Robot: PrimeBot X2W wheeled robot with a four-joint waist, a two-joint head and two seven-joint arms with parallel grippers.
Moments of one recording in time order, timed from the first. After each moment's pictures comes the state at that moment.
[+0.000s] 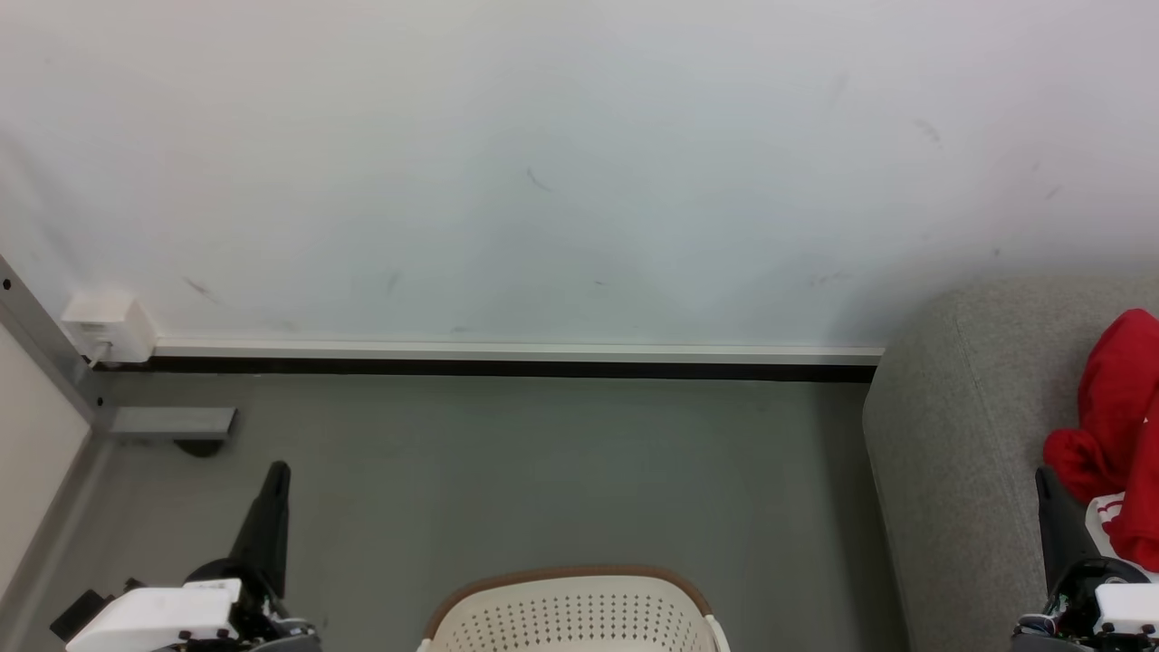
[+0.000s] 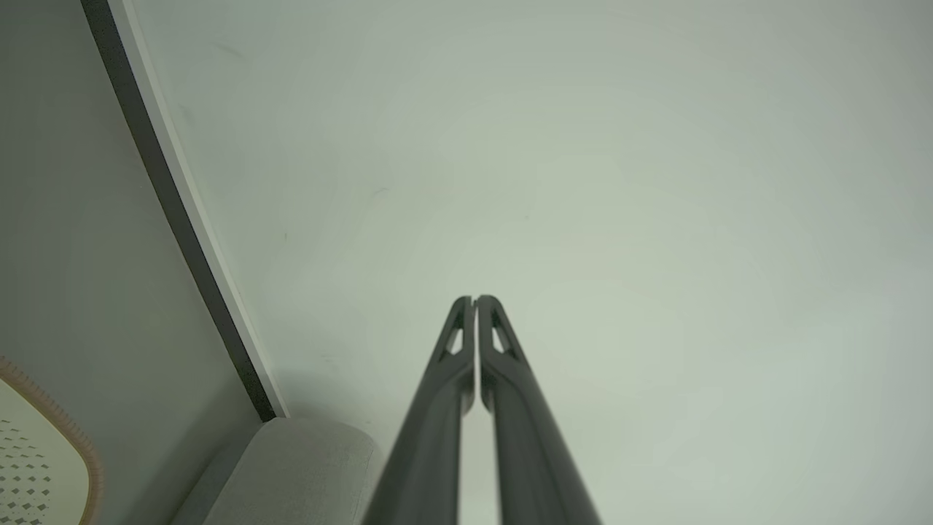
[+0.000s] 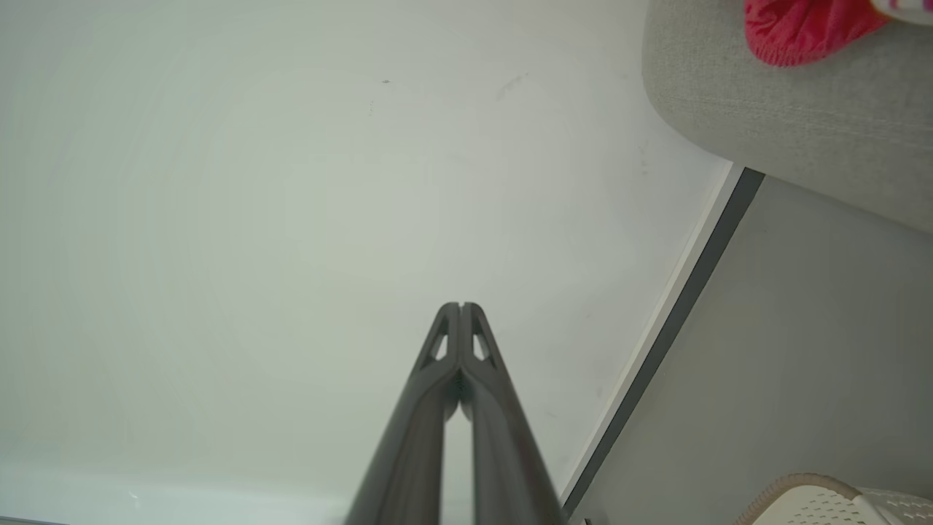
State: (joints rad) left arm -0.09 0.05 0.11 0.12 -1.57 -0.01 0.10; right arm -0.12 -0.24 0.14 0.23 1.79 0.13 -0.09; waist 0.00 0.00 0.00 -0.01
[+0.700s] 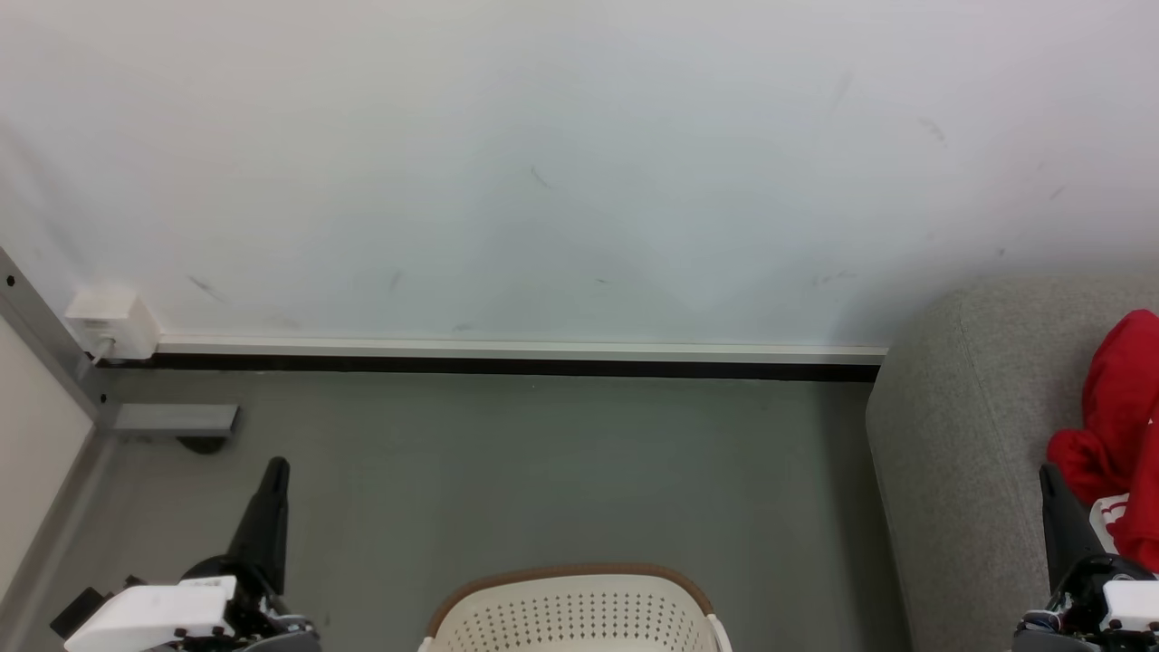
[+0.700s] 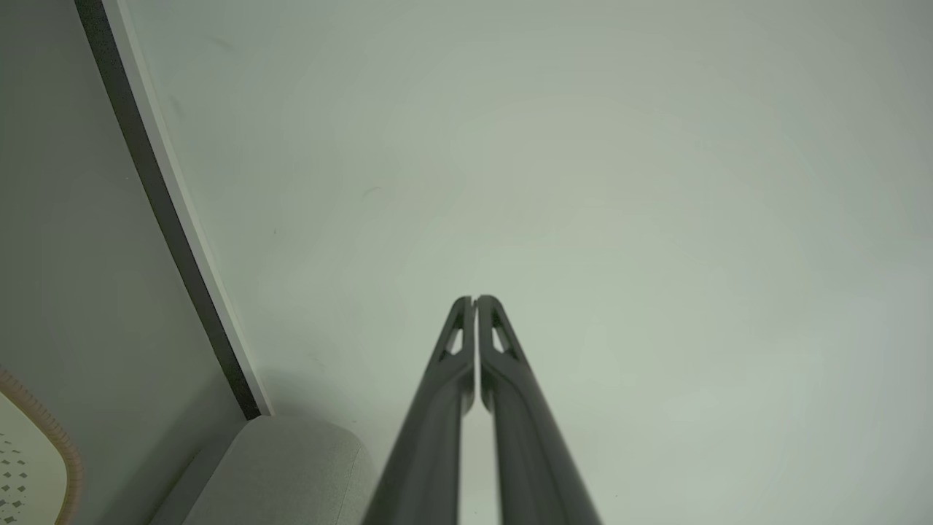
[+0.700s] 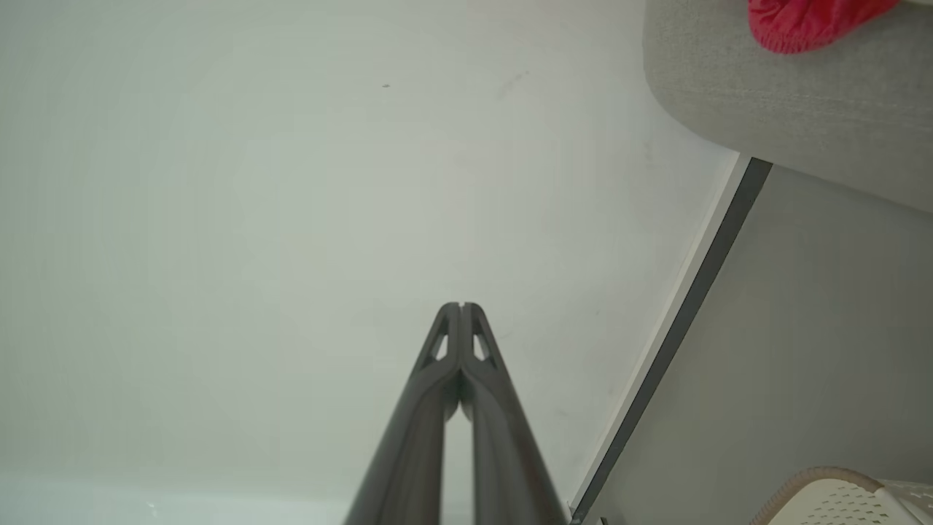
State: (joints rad) left arm -0.10 0.05 0.12 0.11 -1.60 -0.01 0.11; right arm -0.13 -0.29 0.20 0.21 1.89 0.13 -0.14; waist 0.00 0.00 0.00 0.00
